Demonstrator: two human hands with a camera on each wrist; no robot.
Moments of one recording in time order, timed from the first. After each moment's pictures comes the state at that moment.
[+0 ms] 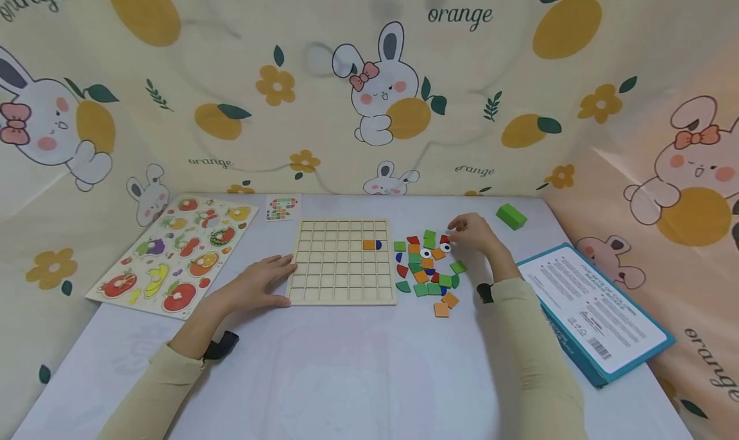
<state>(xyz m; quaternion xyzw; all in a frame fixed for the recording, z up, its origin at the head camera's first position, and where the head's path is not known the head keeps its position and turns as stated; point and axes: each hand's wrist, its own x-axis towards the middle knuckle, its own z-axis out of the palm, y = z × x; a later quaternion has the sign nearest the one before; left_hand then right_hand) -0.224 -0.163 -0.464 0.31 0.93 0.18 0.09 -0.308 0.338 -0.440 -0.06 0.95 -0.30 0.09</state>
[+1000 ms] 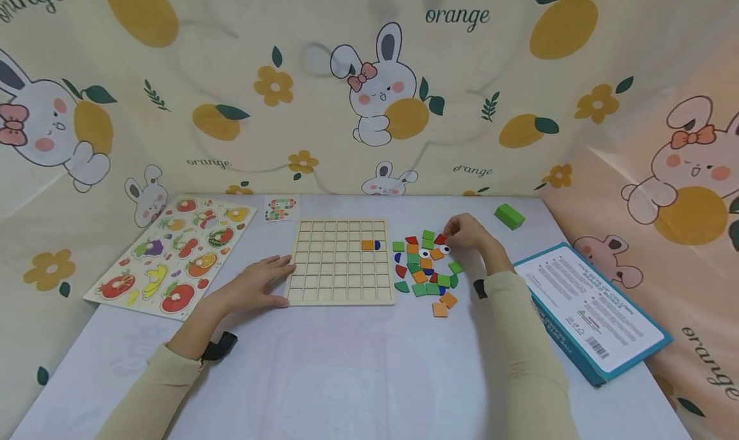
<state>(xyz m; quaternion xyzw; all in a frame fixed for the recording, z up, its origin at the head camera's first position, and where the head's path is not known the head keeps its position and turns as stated) -0.223 -0.164 -0.464 0.31 0.93 0.19 0.09 -0.321 0.340 -0.447 -0.07 0.93 -0.32 0.15</state>
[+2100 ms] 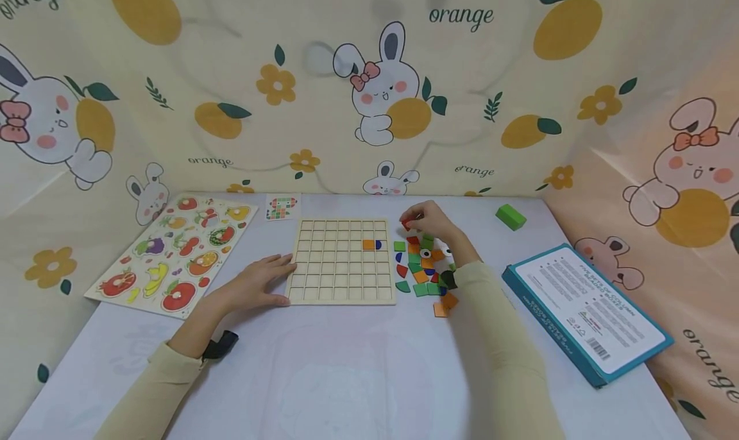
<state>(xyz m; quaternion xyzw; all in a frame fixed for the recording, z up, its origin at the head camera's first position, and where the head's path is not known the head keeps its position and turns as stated) -0.224 -0.164 -0.465 0.31 0.93 0.19 0.09 -0.339 0.260 -0.436 -0.11 0.90 -0.41 0.12</state>
